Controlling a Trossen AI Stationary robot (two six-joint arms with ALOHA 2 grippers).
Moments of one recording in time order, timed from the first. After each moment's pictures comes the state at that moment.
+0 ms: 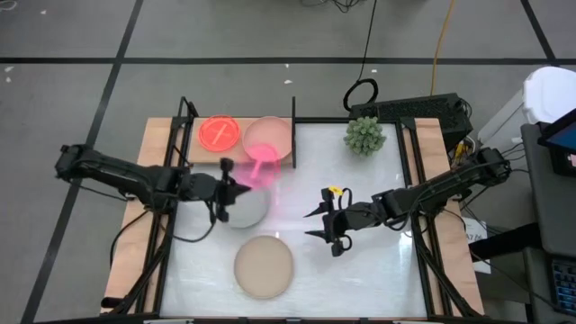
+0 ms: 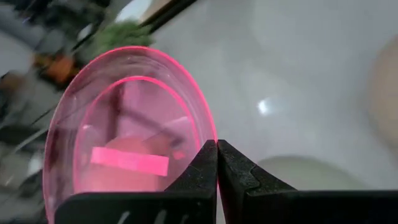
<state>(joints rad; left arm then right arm) -0.19 0.99 0.70 -0.28 -0.36 0.45 0.35 1.37 0.89 0.04 0.26 -0.14</state>
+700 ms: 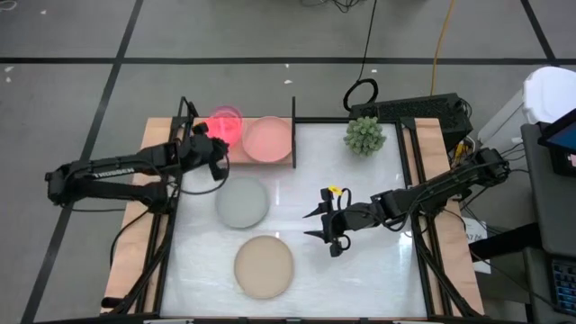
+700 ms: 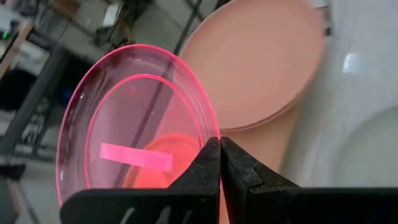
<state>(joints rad) 0.30 0.90 0.70 -0.49 -0.45 0.31 0.35 1.38 0.89 0.06 0.26 -0.12</state>
